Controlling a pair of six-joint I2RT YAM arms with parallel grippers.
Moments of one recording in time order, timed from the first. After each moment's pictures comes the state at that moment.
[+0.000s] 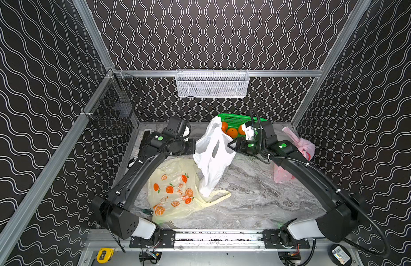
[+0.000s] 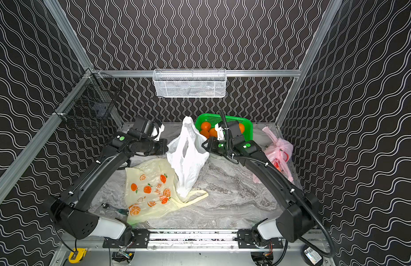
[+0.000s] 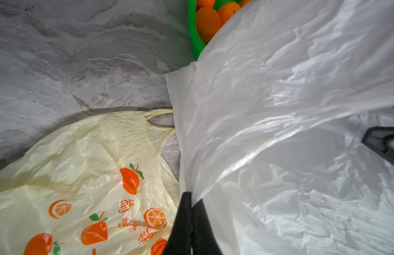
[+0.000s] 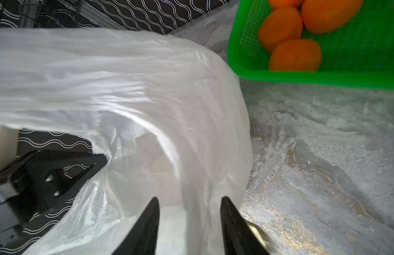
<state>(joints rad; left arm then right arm) -0.43 1.45 1.54 -0.99 0.15 -0.38 0.51 1.38 1.37 -0.60 -0.29 0.64</state>
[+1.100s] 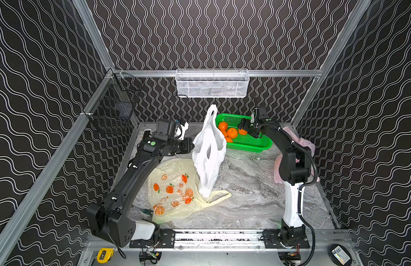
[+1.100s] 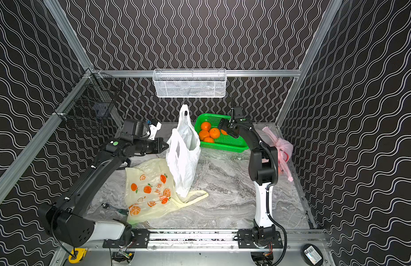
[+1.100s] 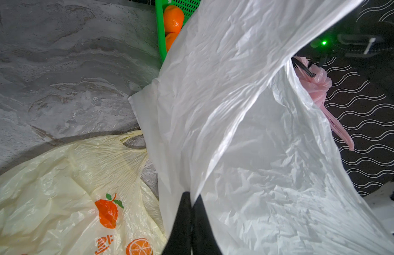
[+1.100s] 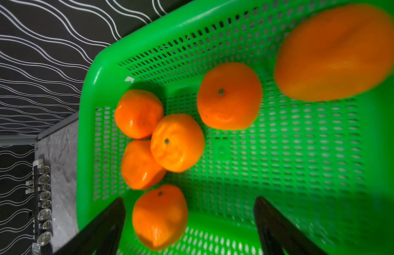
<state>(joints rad) -0.33 1.37 1.40 -0.80 0.36 -0.33 0.20 2.25 2.02 -0.63 -0.16 0.58</state>
